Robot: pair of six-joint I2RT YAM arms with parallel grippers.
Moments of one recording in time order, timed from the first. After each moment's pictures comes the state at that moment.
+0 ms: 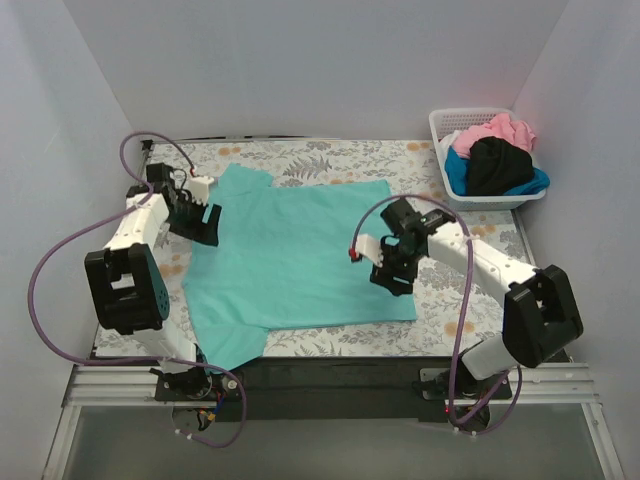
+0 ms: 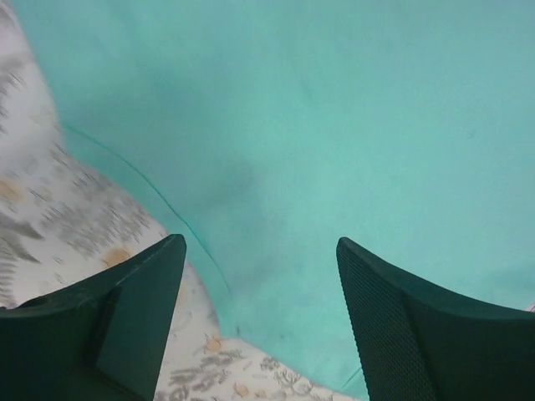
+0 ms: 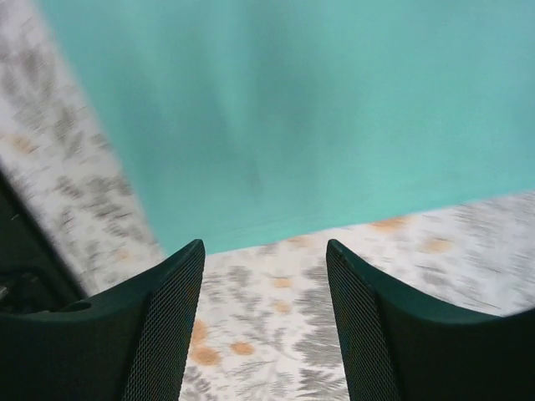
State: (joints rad) left arm 0.16 1.66 1.22 -0.83 0.36 0.54; right arm 0.61 1.45 0.99 -0.95 -0.24 -0.83
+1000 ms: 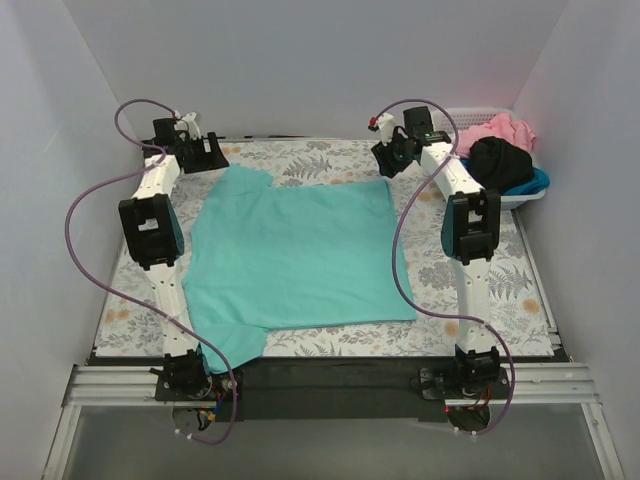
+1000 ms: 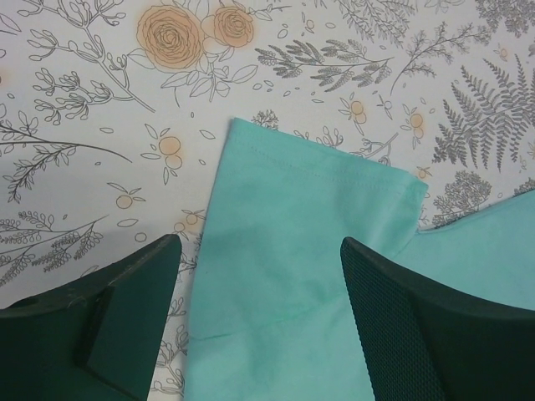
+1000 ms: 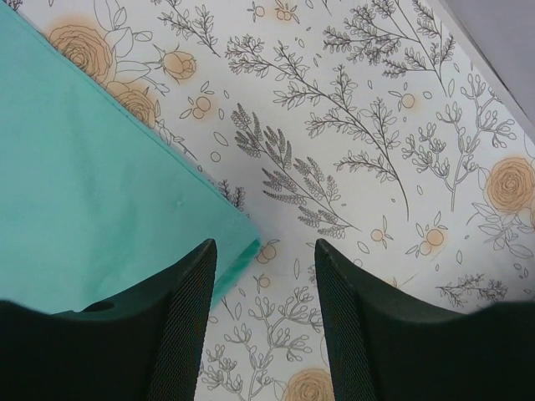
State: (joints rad) left arm 0.16 2.39 2.08 -0.43 0.49 -0.03; right arm 0.20 2.41 2.20 -0.65 -0.35 -0.55
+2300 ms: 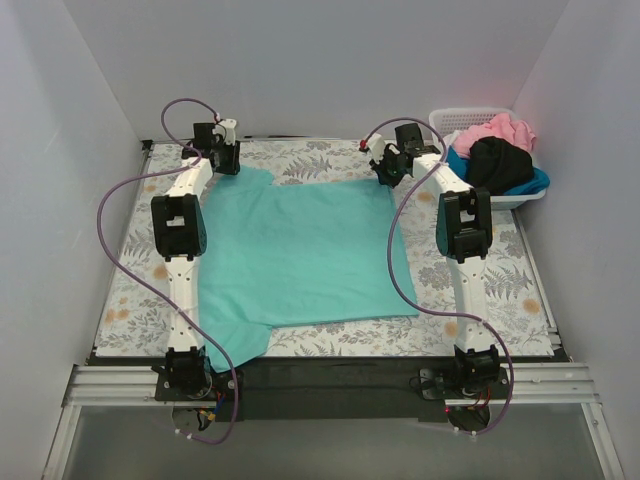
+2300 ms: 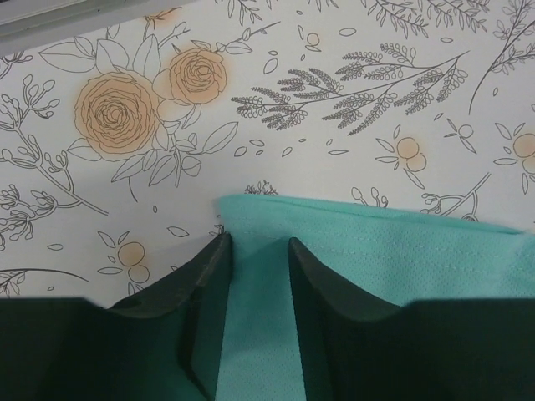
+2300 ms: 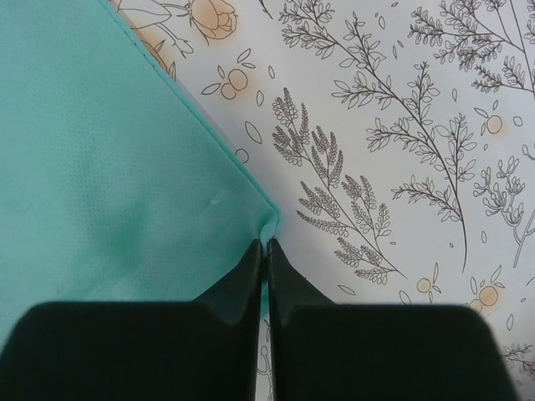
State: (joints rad) left arm 0.02 2.61 2.26 -0.38 0.25 0.17; right arm 0.22 2.48 2.11 -0.55 -0.38 -0.72
